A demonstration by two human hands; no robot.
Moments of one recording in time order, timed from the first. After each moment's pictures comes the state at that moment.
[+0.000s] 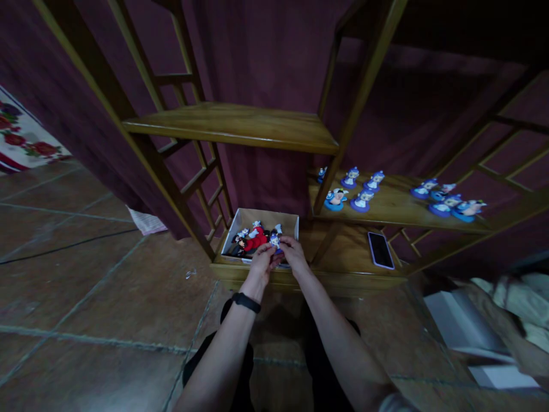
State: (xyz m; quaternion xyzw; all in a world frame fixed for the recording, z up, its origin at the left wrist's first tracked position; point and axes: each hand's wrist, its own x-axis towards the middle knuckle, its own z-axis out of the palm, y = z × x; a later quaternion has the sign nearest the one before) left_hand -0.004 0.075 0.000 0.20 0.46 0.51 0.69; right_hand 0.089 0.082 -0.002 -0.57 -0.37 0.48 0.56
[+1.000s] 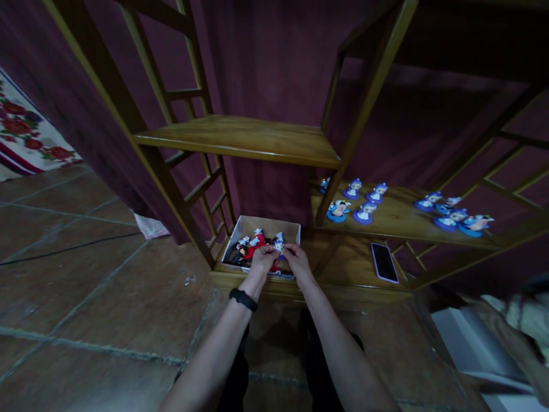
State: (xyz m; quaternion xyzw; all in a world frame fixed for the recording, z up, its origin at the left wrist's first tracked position) left_hand -0.004 0.097 0.017 0.35 0.49 0.49 0.63; right_hand 0.103 0.089 -0.002 -0.56 -0.40 0.45 0.57
